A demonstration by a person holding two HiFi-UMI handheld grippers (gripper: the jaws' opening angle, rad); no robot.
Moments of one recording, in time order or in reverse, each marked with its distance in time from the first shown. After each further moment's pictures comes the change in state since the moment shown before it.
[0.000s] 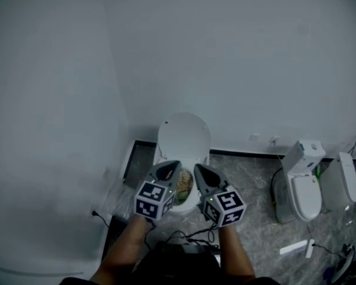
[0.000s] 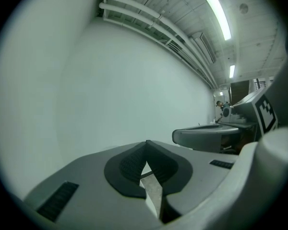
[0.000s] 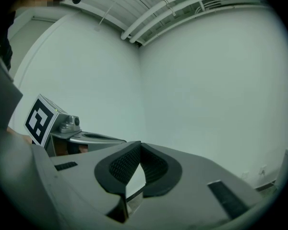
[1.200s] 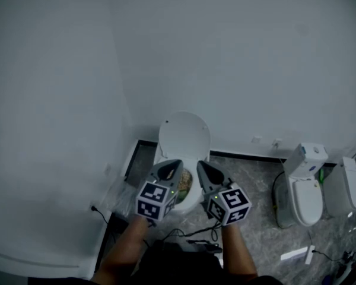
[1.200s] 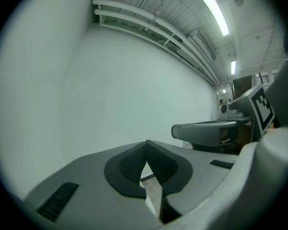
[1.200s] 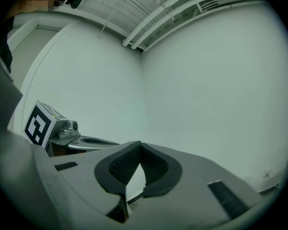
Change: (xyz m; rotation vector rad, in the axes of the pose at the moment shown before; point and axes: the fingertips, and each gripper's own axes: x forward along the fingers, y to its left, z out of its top) left arm 0.000 -0.033 0.003 0.034 -0.029 0.058; right arm -0.030 -0.017 0.008 0.002 -0.047 0.060
